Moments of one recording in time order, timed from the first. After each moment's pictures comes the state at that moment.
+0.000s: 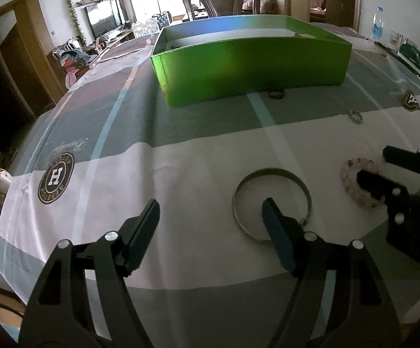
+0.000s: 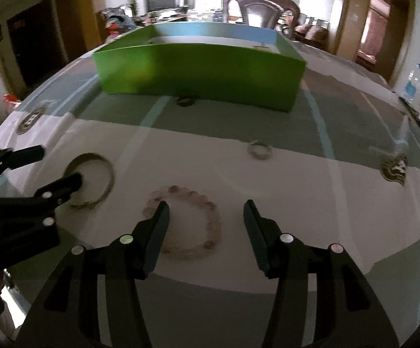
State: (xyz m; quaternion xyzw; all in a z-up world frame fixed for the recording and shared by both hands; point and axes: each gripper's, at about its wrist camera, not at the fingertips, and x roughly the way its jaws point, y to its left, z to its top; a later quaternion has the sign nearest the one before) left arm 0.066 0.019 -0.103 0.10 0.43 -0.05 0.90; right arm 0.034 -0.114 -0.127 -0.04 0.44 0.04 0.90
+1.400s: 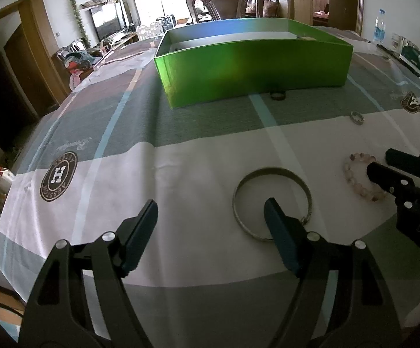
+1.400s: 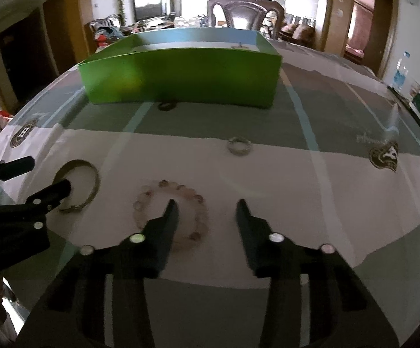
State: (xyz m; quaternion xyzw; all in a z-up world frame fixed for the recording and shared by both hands) left arm 0.063 0.015 -0.104 0.10 0.42 -0.04 0.90; right arm 0.031 -0.117 -0.132 -0.03 0.41 0.05 0.91
